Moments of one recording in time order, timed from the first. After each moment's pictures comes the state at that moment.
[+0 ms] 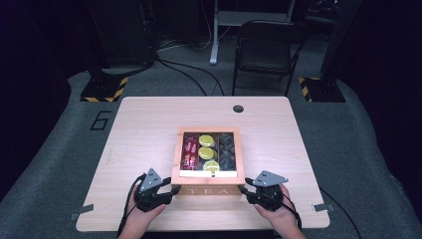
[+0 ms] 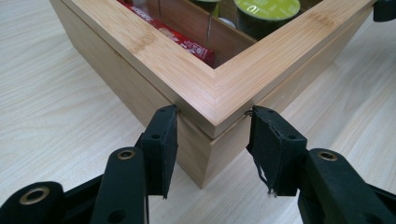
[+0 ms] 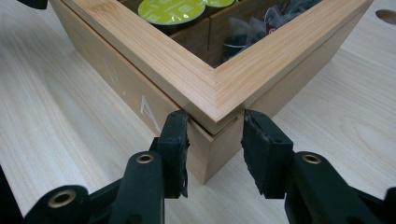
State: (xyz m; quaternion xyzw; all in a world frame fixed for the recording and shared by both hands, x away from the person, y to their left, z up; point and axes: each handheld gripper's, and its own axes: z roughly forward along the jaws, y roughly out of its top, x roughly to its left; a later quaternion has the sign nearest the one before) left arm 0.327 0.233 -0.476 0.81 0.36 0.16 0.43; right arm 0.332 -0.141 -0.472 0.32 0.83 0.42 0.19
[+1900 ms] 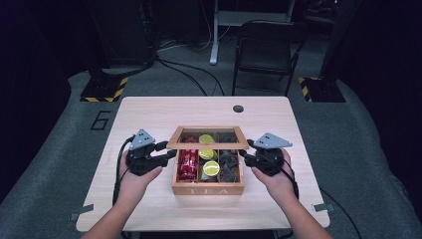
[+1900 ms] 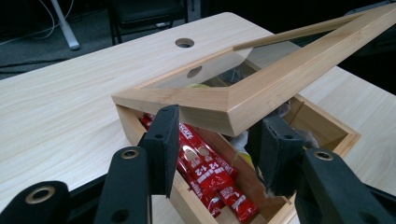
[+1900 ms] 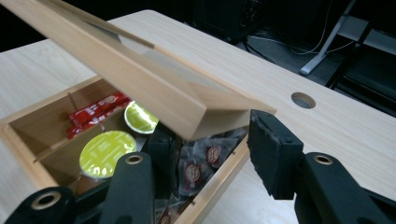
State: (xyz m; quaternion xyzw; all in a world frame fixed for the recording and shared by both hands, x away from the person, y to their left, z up) left arm 0.373 0.234 -0.365 0.78 0.38 0.19 0.46; right arm 0.387 -0.127 -0.382 0.35 0.78 0.45 0.26
